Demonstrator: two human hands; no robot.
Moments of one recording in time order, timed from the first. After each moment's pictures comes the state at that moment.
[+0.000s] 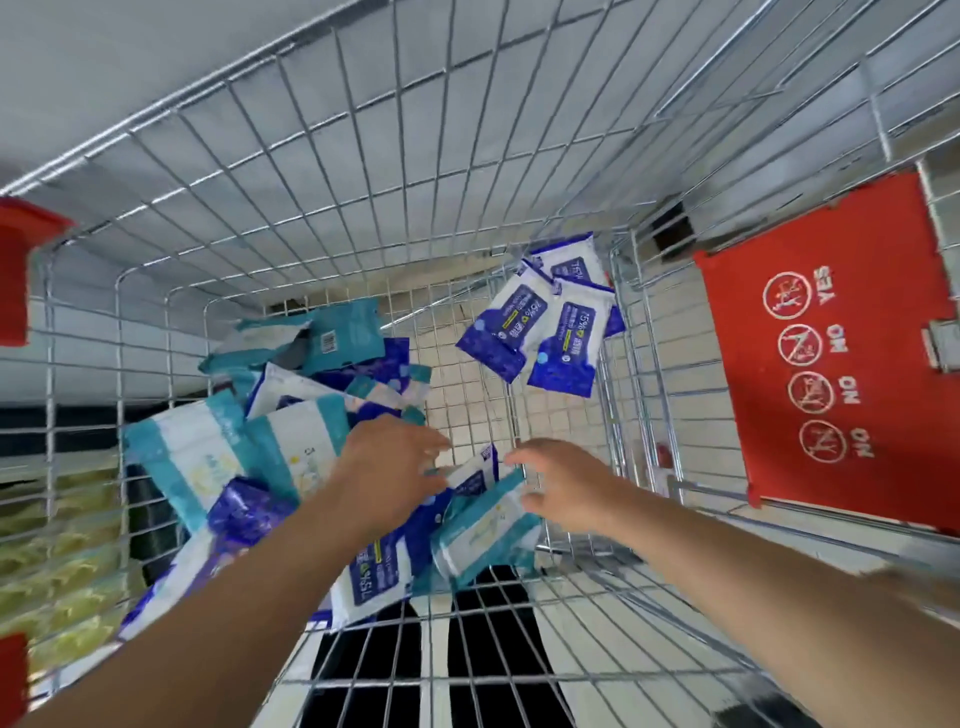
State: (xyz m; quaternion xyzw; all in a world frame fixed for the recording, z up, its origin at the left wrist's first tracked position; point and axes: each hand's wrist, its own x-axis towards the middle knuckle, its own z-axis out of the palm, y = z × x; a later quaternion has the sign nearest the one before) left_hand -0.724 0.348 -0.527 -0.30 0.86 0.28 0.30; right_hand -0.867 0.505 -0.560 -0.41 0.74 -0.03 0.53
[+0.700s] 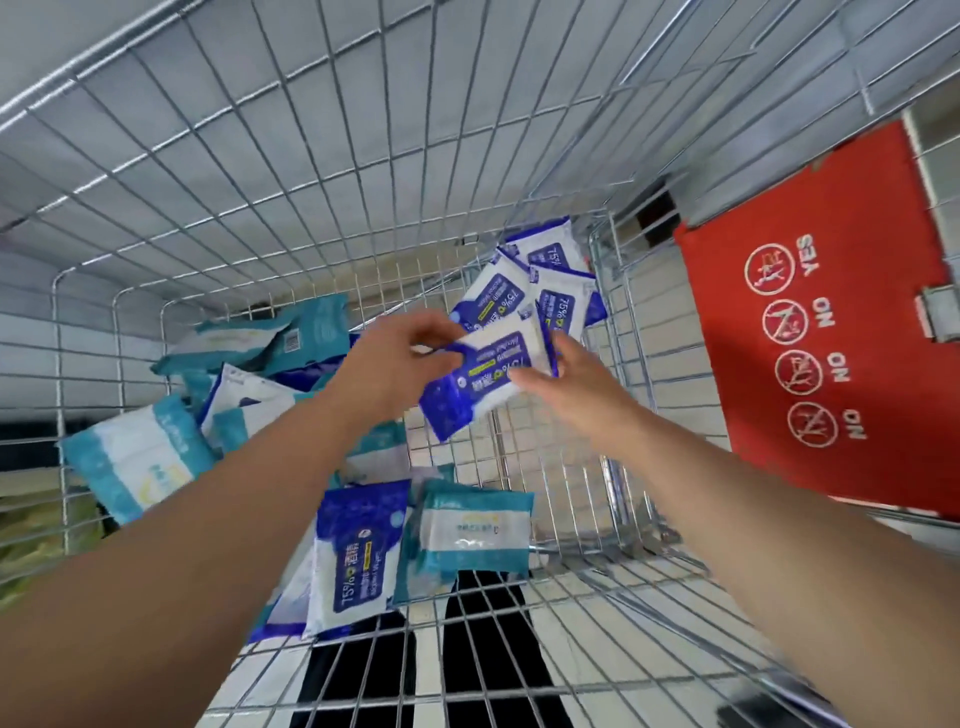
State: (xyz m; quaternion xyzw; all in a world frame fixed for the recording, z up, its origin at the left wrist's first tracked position) left_hand -0.797 0.322 -0.539 -0.41 0.71 0.57 0.08; right_hand -0.922 0.480 -0.573 -0.12 0.76 -0.40 0.49
